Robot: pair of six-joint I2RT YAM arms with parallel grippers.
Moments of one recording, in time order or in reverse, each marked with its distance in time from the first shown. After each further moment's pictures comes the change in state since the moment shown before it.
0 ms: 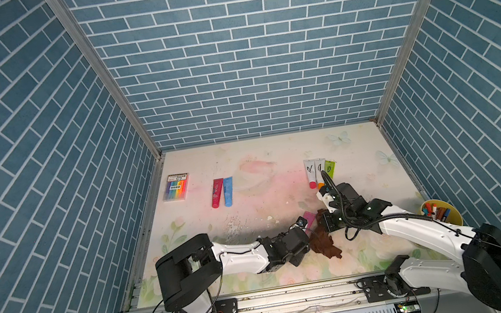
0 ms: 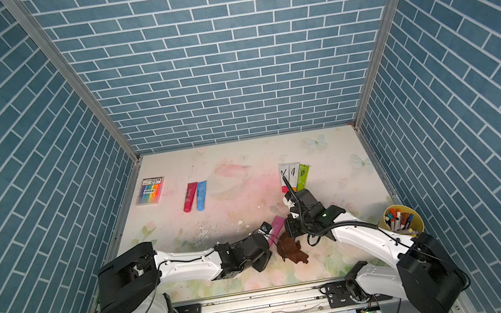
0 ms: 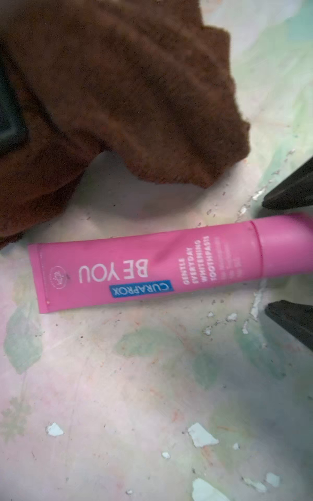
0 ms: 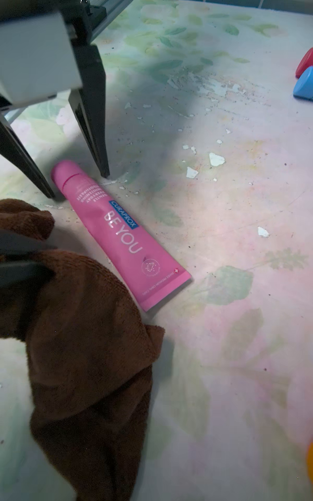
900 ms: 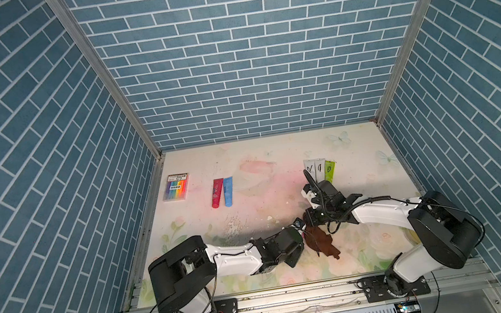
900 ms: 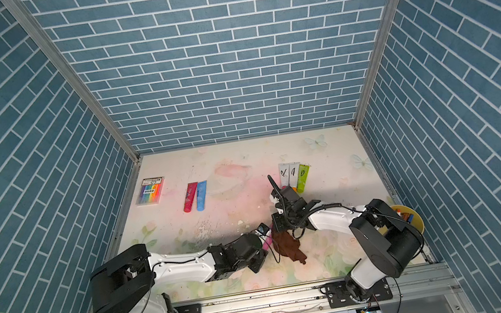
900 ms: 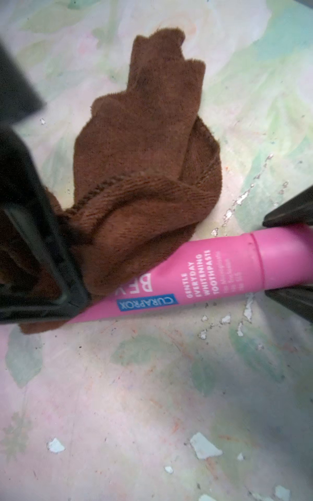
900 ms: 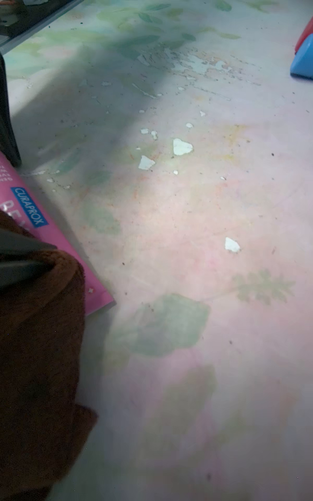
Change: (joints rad) left arm 0.041 -0.034 -0.063 0.086 0.095 0.060; right arm 0.072 0.314 0.061 0.270 -0.011 0.013
